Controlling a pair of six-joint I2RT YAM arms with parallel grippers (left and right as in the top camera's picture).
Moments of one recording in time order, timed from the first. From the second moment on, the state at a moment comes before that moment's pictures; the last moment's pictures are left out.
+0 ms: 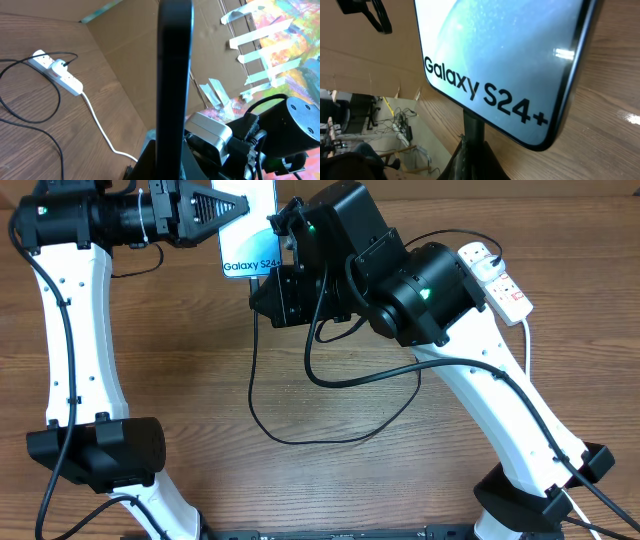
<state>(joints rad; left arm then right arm) 0.12 1.95 2.23 -1.21 1.53 -0.16 0.72 1.86 2.31 -1.20 -0.43 0.56</state>
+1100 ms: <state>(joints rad) 0.12 1.95 2.24 -1.31 1.26 -0.10 0.62 1.87 2.30 -1.24 -0.42 0.49</state>
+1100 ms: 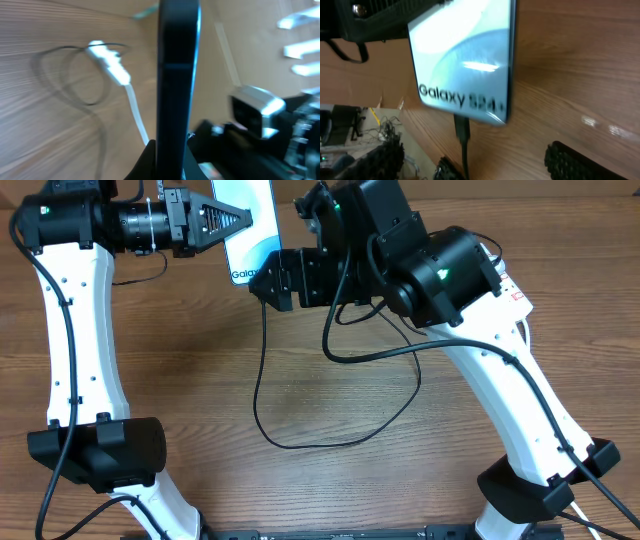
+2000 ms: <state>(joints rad) -0.22 2.41 2.24 -1.37 0.73 -0.02 0.30 1.93 2.30 -1.57 0.09 0.56</state>
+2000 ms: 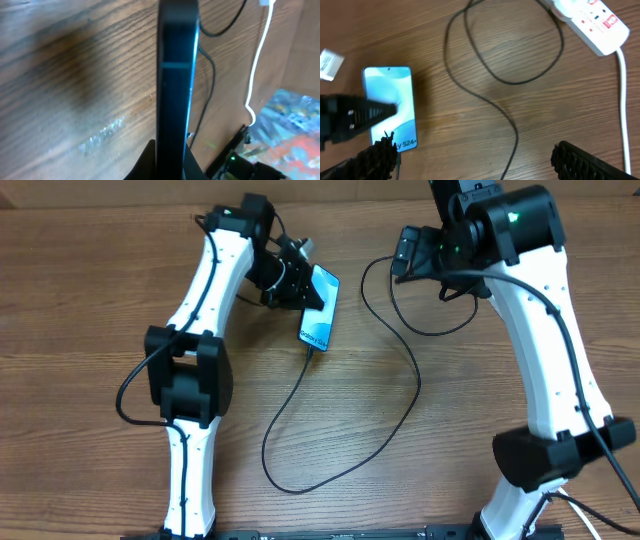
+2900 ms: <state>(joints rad) -0.22 2.51 2.24 -1.29 0.56 -0.08 0.28 2.04 2.30 -1.58 0.12 0.56</state>
